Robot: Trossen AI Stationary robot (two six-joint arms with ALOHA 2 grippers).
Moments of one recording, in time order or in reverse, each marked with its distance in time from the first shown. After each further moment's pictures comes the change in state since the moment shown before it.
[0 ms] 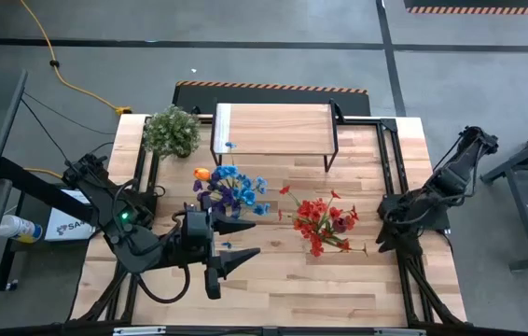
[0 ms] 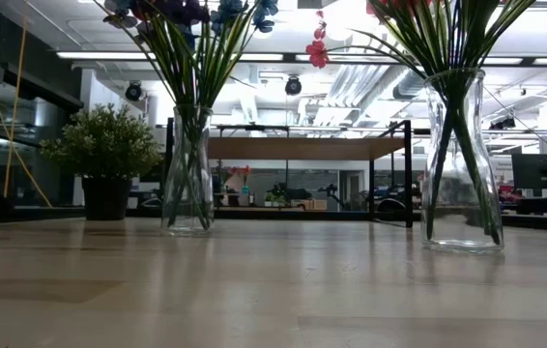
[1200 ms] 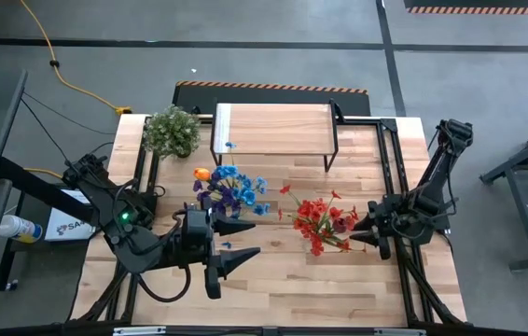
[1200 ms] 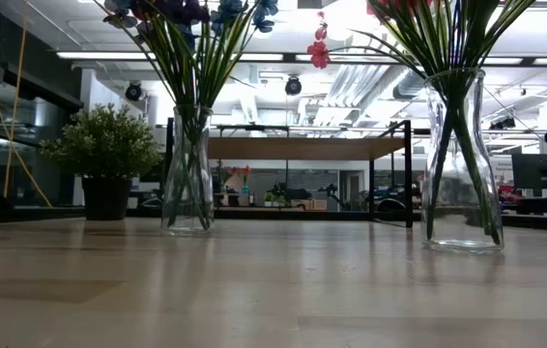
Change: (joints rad) left arm 0.002 0.000 0.000 0.001 0.002 -0.051; right arm 0.302 -0.098 -0.586 0.708 0.904 -0.078
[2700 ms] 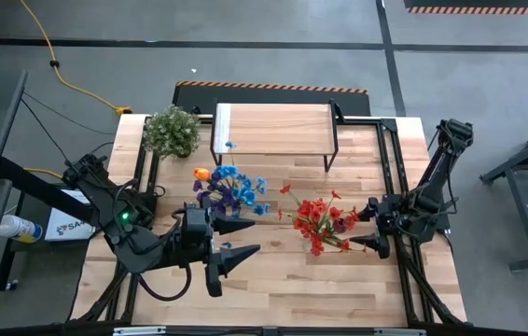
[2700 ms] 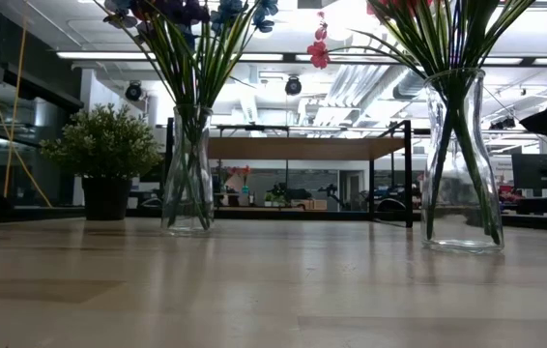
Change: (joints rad) left arm 0.001 0.000 0.000 -0.001 -0.024 -0.019; right arm 0.000 0.002 0.001 0.084 0.084 -0.136
